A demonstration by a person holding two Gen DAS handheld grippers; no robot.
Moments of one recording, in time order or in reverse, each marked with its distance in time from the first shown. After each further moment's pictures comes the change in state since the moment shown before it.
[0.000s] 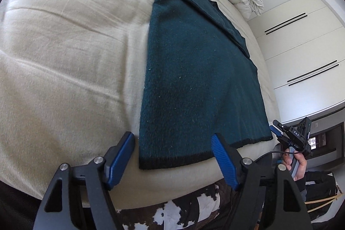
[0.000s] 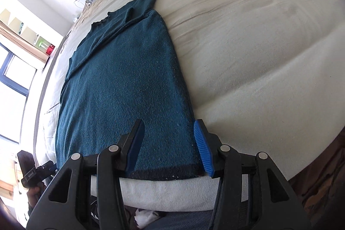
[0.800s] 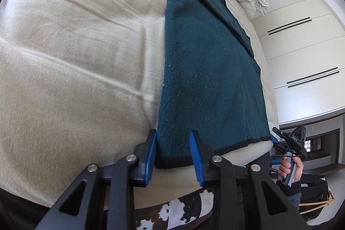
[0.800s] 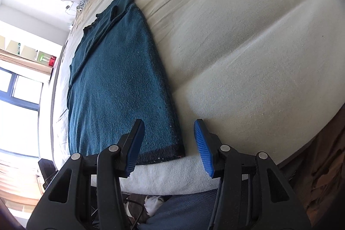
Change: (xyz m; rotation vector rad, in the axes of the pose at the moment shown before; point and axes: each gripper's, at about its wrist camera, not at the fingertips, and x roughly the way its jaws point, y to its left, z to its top) left arm 0.003 0.018 0.010 -0.051 0.056 -0.022; right arm -0.003 -0.037 0.002 0.152 0.109 0.070
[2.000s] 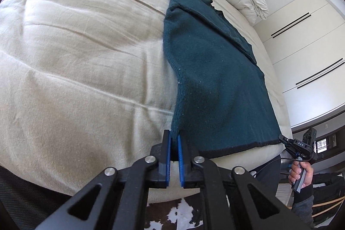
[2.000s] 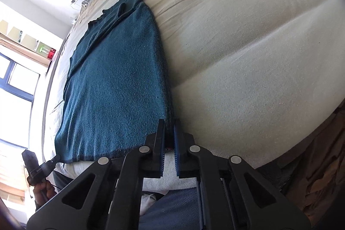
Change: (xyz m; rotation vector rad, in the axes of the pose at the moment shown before) left arm -0.024 -0.022 0.003 0.069 -0.125 0.094; right arm -0.006 0.010 -0.017 -0.099 -0.063 -0.036
